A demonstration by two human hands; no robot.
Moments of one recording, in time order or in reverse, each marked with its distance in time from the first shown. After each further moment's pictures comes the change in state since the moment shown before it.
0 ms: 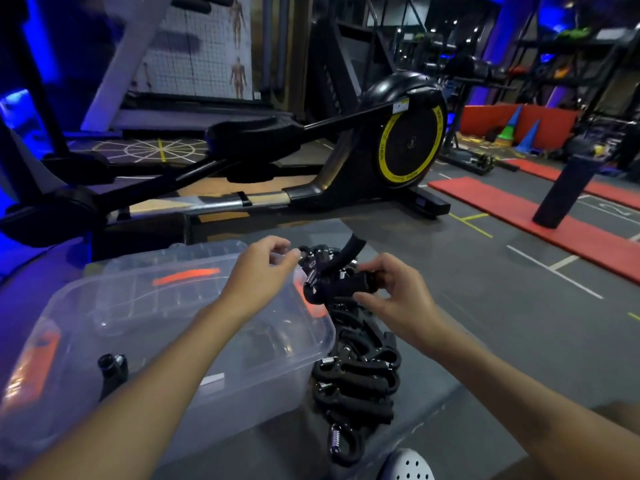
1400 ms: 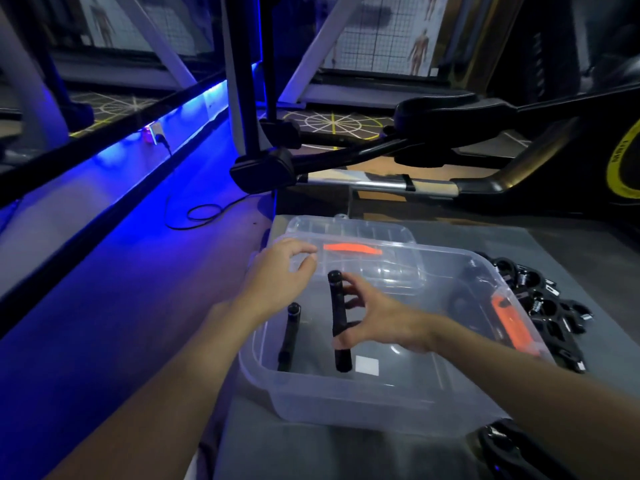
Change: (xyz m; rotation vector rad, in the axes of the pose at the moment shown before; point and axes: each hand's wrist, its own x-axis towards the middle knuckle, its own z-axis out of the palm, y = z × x) left_hand -0.069 -0.151 -0.178 0.260 0.285 -0.194; right_hand 0.043 -0.060 0.266 0.185 -1.085 0.184
